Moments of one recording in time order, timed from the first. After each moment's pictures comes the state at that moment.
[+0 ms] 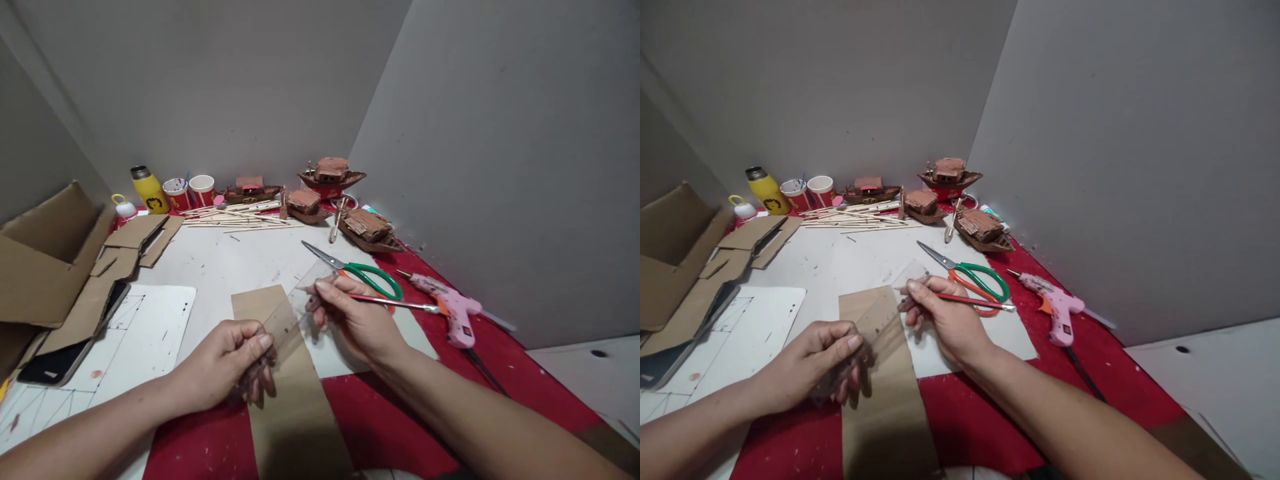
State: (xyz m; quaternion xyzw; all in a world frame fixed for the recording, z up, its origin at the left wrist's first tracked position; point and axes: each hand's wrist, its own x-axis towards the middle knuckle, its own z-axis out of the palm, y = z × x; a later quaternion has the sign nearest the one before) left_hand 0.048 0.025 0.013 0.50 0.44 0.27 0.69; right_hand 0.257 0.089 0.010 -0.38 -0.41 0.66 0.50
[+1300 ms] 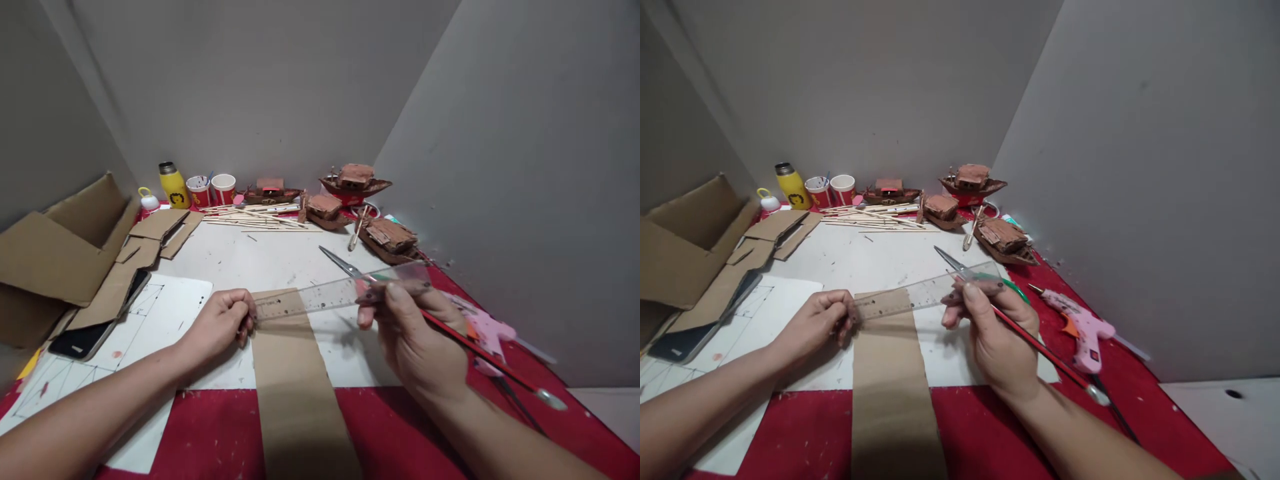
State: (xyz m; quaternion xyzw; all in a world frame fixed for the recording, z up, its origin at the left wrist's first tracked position) left_hand 0.029 0.049 0.003 0.47 0.55 0.42 0.56; right_hand 0.272 0.081 0.012 -0.33 -0.49 0.46 0.66
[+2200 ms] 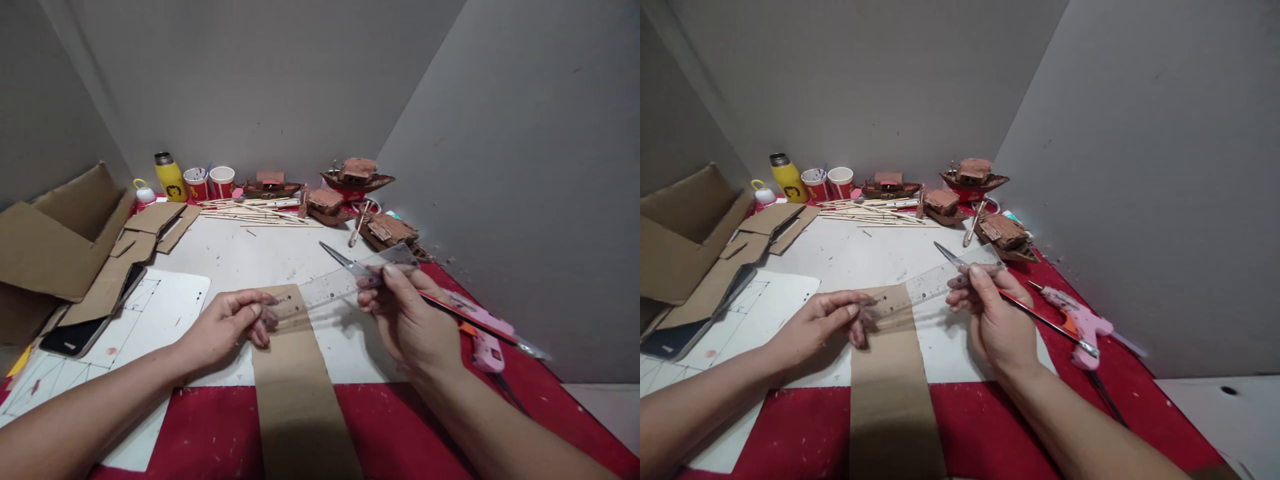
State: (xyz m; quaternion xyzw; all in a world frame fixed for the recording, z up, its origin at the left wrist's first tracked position) left_hand 0.033 0.044 0.004 0.46 0.47 0.42 0.63; right_hand 0.272 0.098 0.012 -0.39 -0.39 0.53 0.65
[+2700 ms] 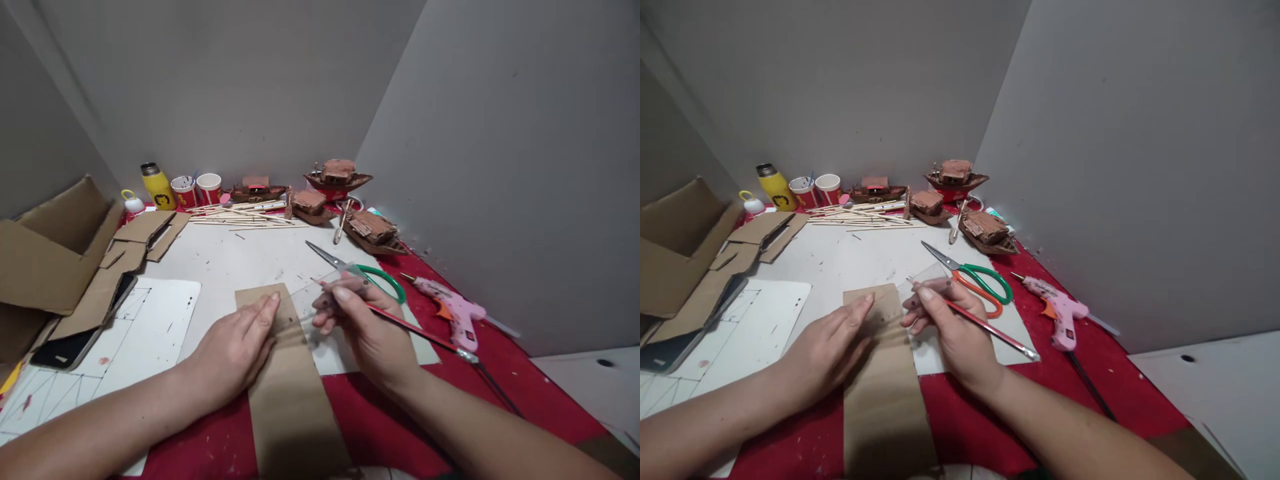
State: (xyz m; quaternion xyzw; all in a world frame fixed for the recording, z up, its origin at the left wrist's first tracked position) left_hand 0.047 0.023 -0.001 0.84 0.43 0.29 0.13; right_hand 0.259 0.067 0.009 -0.34 -0.46 0.59 0.57
